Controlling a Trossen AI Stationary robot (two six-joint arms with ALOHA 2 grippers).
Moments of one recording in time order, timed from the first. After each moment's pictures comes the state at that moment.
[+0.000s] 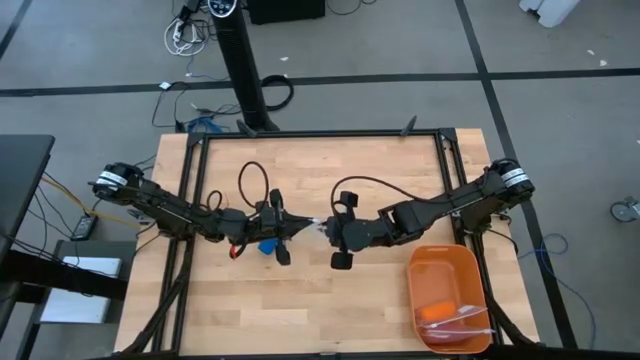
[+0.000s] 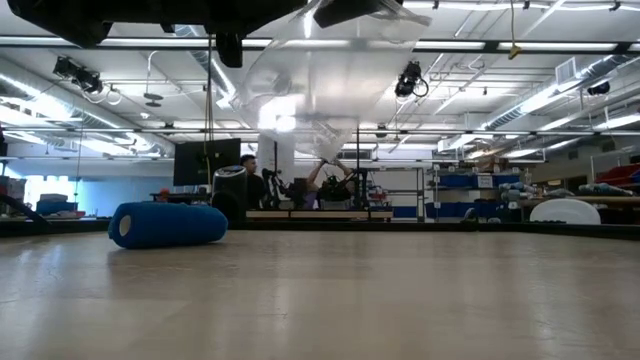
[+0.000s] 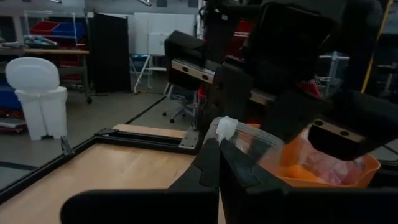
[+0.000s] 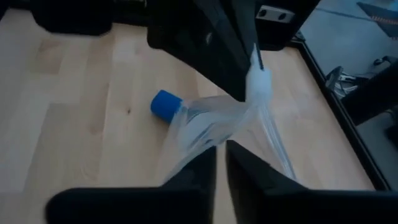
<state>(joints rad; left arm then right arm) -0.29 1.40 0.58 0.95 -0.45 -0.03 0.33 1.65 1.41 -0.42 0.53 0.09</state>
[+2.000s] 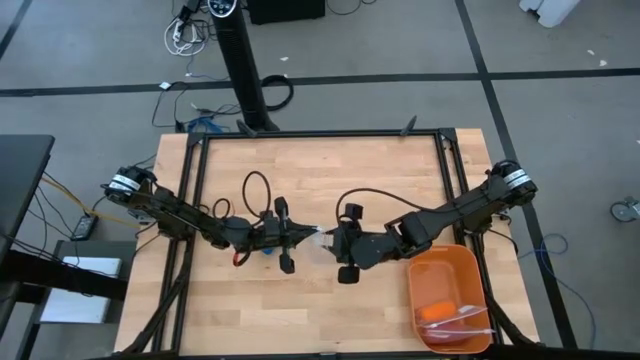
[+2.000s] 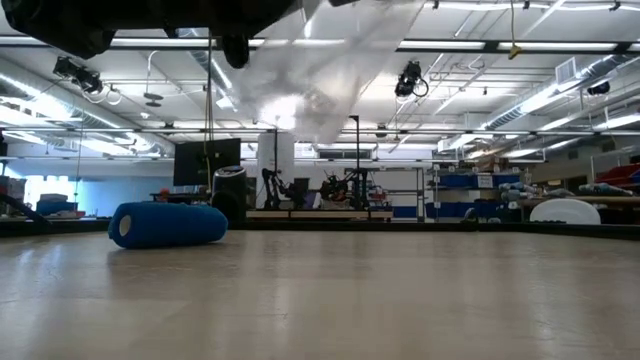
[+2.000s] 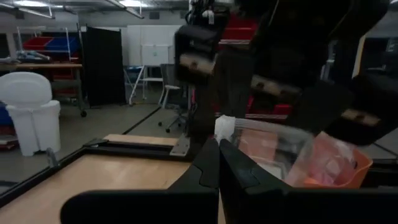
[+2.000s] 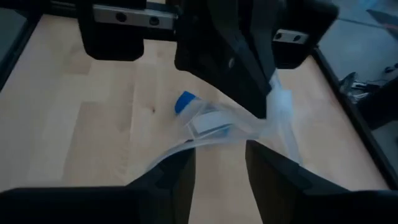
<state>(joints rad) -0.33 1.53 0.60 1.12 -0.47 0.03 0.42 1.64 1.40 -0.44 0.58 0.14</state>
